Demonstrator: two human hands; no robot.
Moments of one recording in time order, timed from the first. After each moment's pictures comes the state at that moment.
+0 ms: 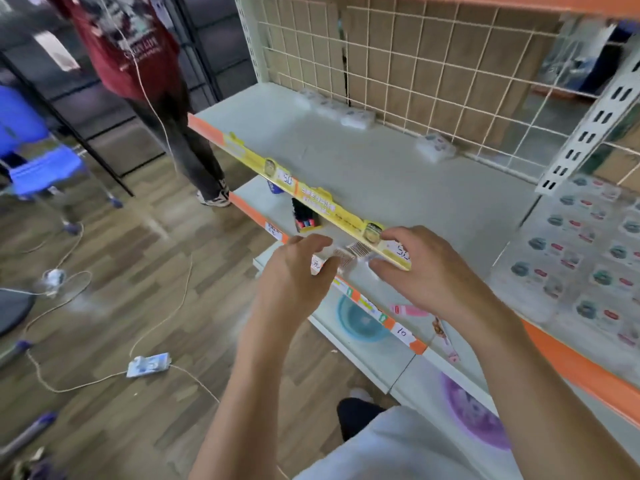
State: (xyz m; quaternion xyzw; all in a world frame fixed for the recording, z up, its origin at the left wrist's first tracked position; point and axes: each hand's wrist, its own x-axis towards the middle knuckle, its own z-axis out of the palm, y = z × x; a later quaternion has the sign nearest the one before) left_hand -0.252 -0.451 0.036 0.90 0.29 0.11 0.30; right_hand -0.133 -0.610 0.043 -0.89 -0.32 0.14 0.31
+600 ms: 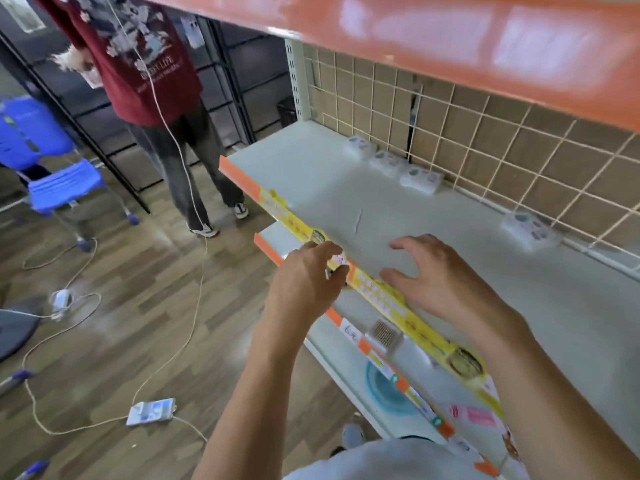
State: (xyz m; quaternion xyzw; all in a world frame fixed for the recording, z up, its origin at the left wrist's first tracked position) left_hand -0.139 -0.255 0.033 0.91 0.29 0.11 0.26; right_hand -0.013 -0.410 0.044 -0.89 -0.36 0.15 0.24
